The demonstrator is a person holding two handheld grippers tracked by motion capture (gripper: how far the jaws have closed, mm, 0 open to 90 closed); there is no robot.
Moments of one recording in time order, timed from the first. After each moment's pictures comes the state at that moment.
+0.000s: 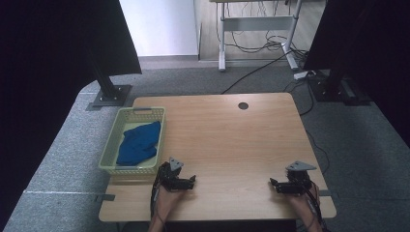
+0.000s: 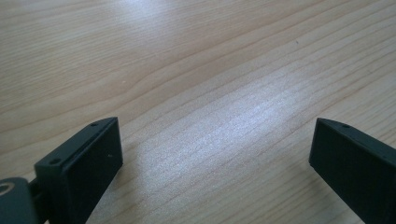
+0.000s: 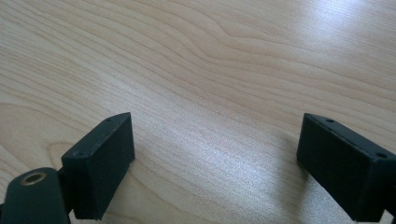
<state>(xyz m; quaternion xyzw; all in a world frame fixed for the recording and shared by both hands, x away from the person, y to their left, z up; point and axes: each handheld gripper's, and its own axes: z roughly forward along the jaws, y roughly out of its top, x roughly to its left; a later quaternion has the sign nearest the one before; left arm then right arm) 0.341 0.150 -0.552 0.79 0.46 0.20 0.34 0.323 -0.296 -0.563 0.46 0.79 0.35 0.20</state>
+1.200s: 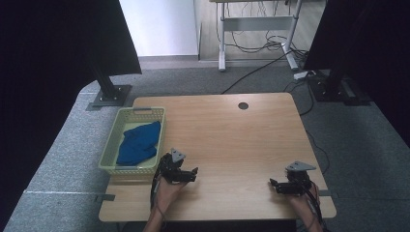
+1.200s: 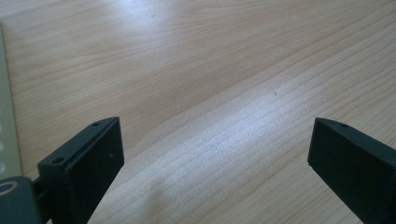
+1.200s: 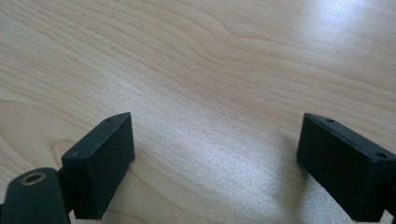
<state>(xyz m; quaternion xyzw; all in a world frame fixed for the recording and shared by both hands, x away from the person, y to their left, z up) 0.353 0.139 -0.515 0.80 0.44 0.21 0.35 0.323 -0.296 -0.563 0.46 0.79 0.36 0.20</state>
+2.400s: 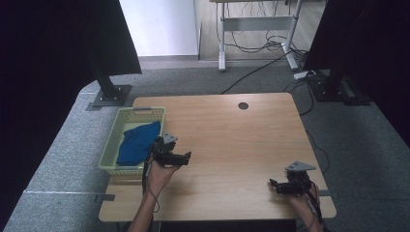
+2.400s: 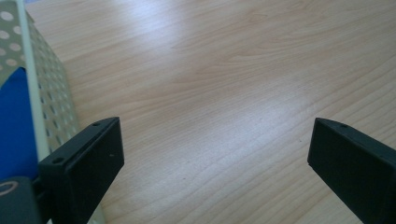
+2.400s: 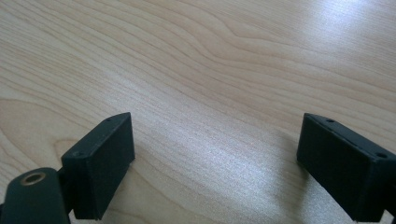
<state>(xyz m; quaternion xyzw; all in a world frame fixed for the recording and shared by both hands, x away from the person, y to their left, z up) 0.385 0.161 -0.465 0.79 0.45 0.22 0.35 0.322 -0.295 -0.563 0.45 0.79 0.36 0.20</state>
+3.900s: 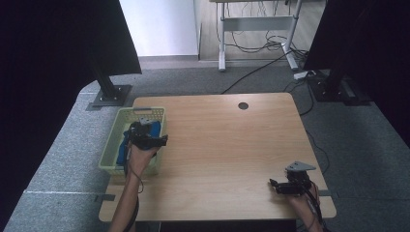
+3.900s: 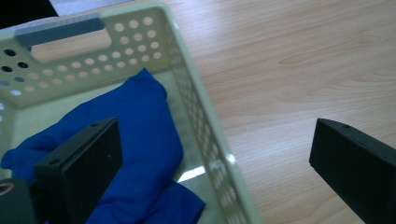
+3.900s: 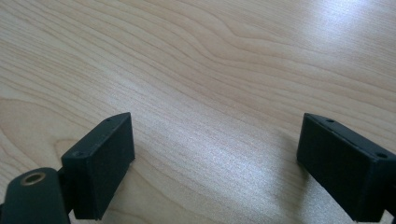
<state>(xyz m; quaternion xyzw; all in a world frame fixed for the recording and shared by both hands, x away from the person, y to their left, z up) 0.438 0.236 -0.452 0.75 0.52 0.26 0.32 0.322 -0.295 -0.563 0.45 0.79 0.36 0.20</state>
